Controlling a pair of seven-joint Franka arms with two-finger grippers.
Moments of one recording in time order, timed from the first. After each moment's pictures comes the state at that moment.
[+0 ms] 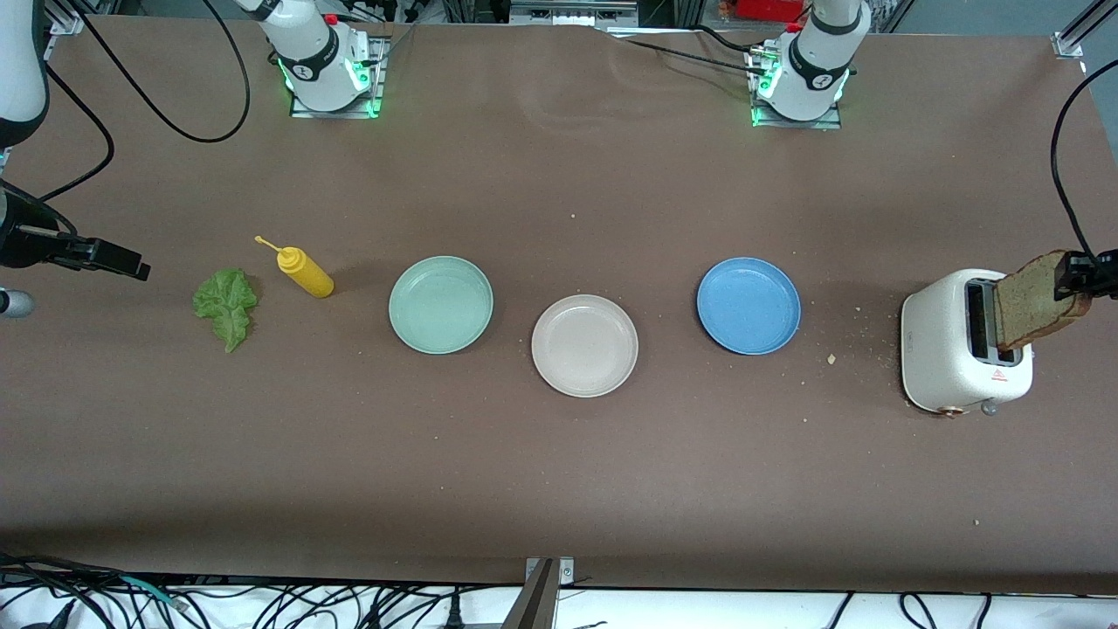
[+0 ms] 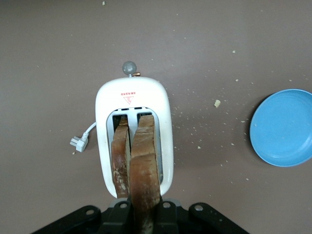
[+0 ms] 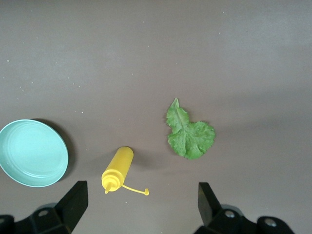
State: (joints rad) left arm 0.25 0.22 0.03 -1.57 -0.01 1.73 0.50; right arm -0.01 0.19 -0.10 -1.56 0.03 1.66 0.04
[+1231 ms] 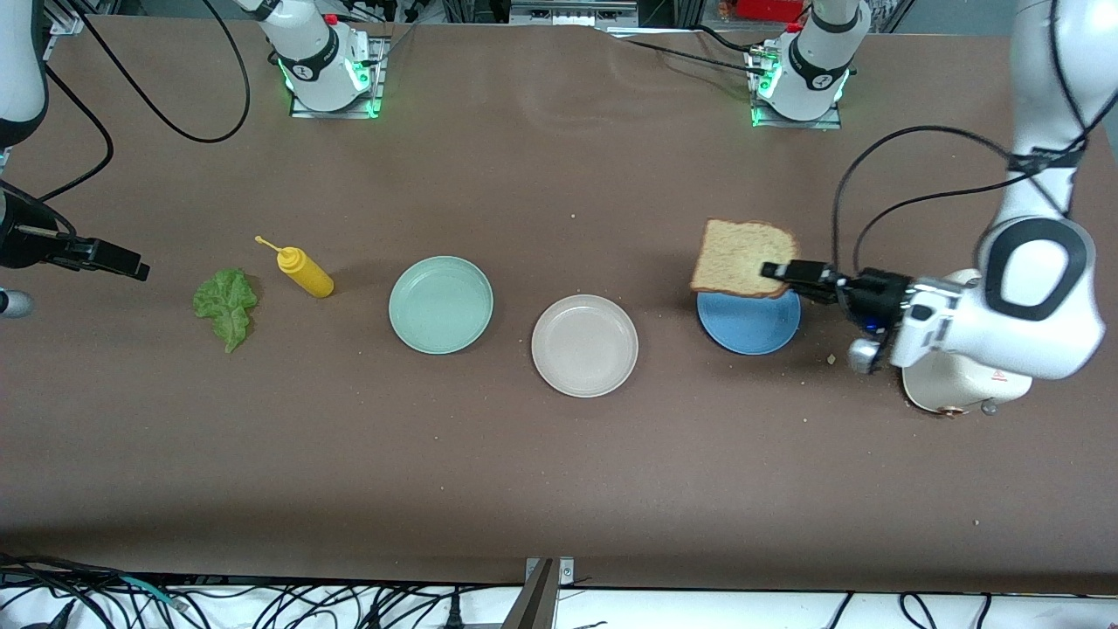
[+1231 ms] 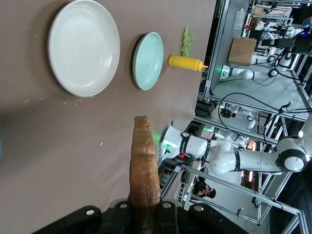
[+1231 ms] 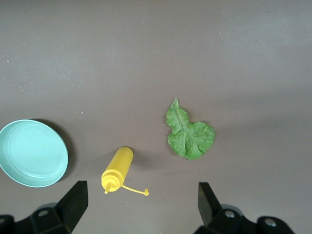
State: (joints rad) left arm 0.12 0.55 -0.17 -1.55 -0.94 1.45 0.37; right arm -0.01 0.19 -0.10 -1.56 0.03 1.66 0.04
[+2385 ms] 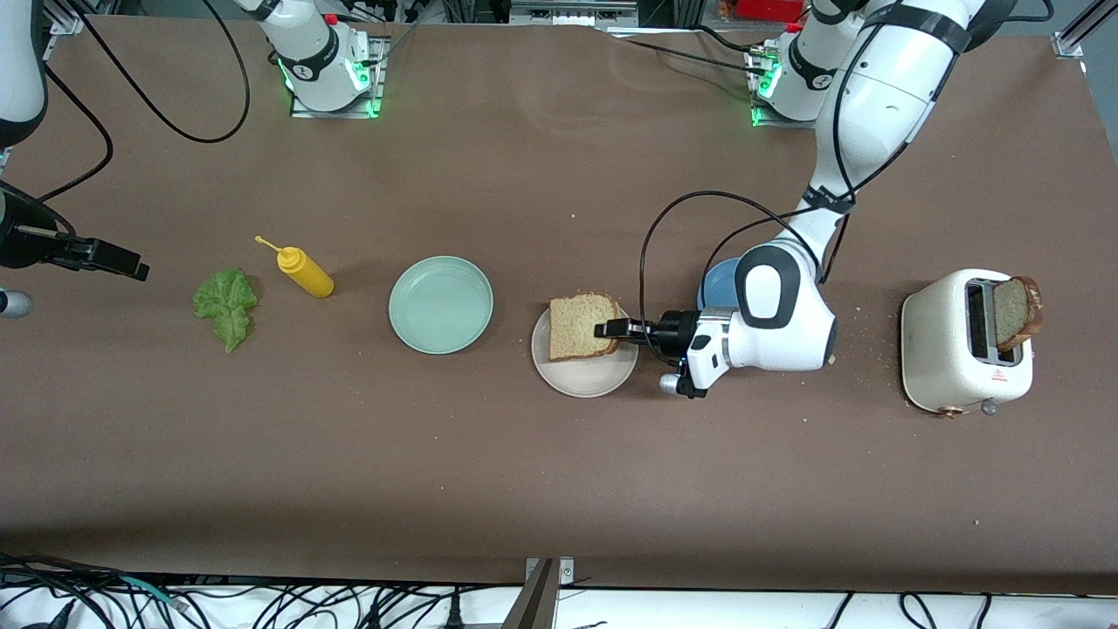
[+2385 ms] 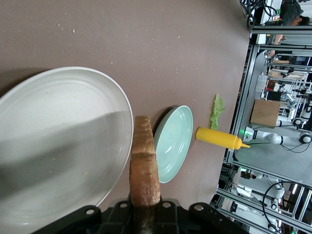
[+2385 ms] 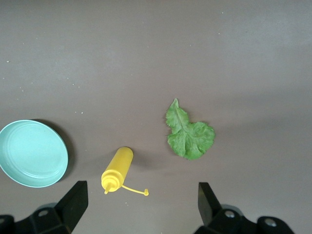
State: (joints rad) left arm -0.23 0.76 -0.18 -1.55 -1.17 2.10 0.39; right arm -0.01 0.19 -0.10 -1.56 0.03 1.66 0.04
